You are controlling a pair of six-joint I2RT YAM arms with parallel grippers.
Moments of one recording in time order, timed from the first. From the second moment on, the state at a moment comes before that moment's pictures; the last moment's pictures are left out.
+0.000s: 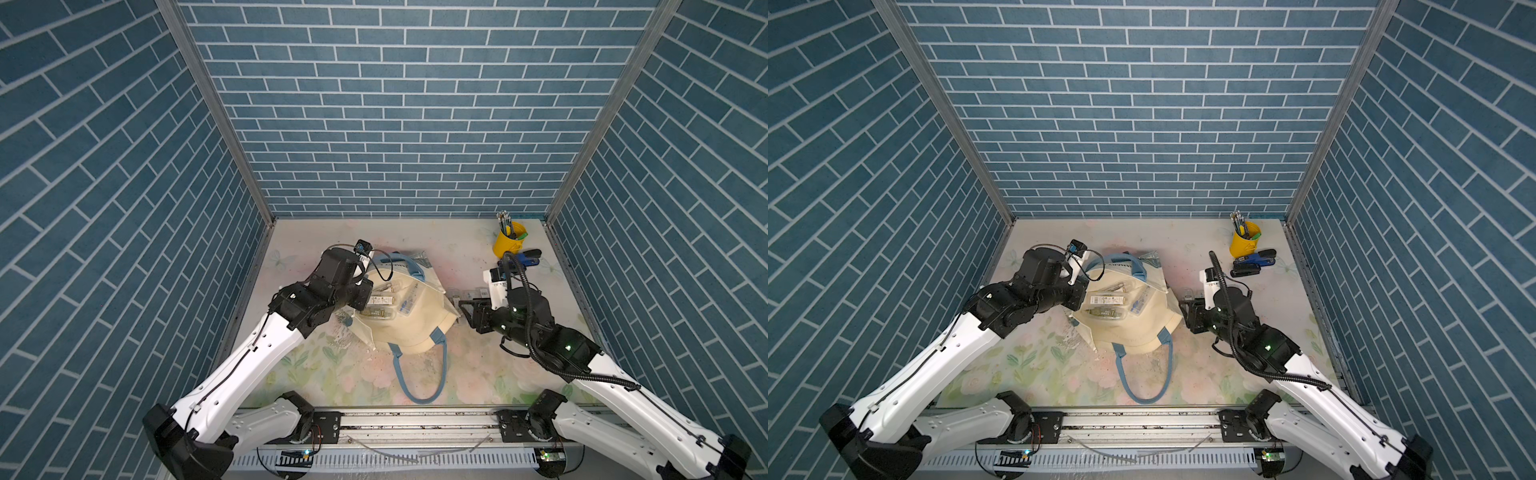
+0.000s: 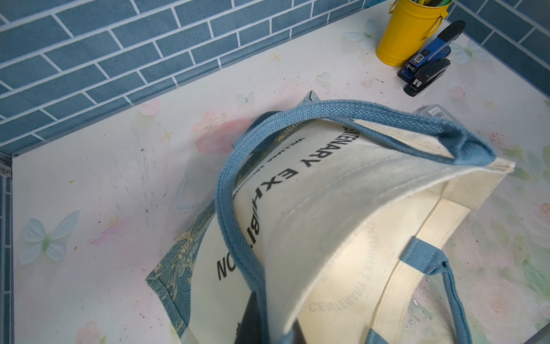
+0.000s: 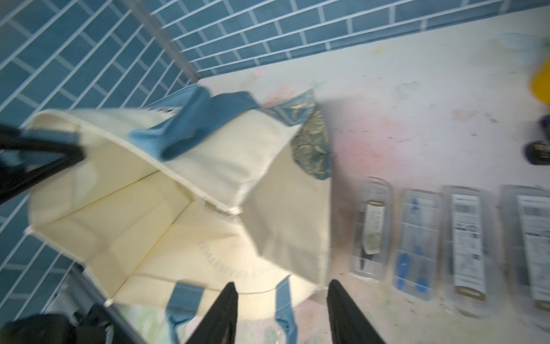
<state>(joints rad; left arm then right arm) -0.61 1.11 1.16 -0.78 -0.11 -0.09 0.86 0.84 0.74 -0.39 0.05 0.51</state>
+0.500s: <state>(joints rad) -0.61 1.10 1.16 -0.78 -0.11 -0.10 1.02 1.56 0.89 0.01 0.03 0.28</state>
